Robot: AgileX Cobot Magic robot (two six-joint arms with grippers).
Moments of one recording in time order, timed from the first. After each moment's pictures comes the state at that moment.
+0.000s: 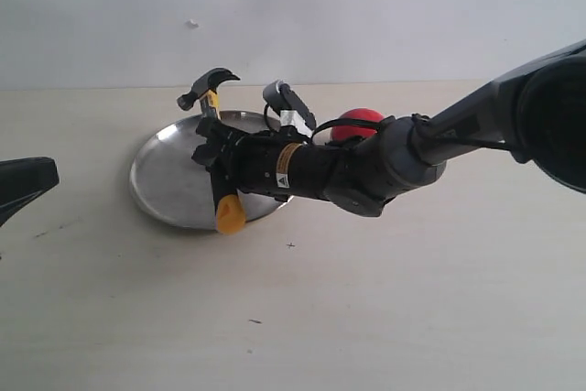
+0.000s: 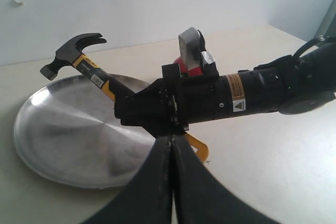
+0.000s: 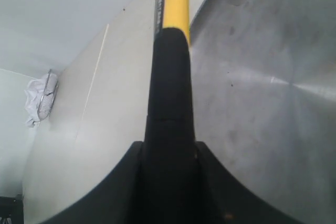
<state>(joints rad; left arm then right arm) 0.12 1.11 -0.27 1.20 -0.88 -1.00 0.59 2.33 -1.33 -0.61 -0.64 1.51</state>
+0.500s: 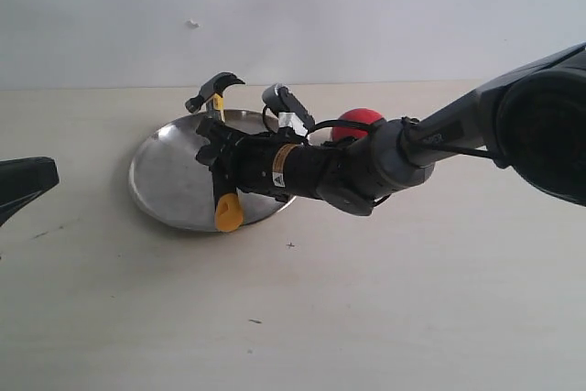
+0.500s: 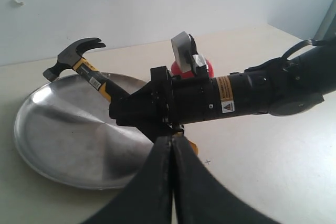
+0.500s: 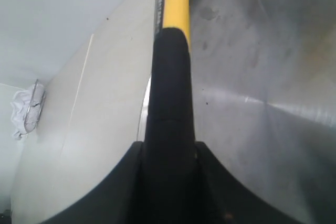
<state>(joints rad) 0.12 1.11 -0.27 1.20 -0.88 -1.00 0.59 2.38 -1.39 -0.58 -0.59 1.51</state>
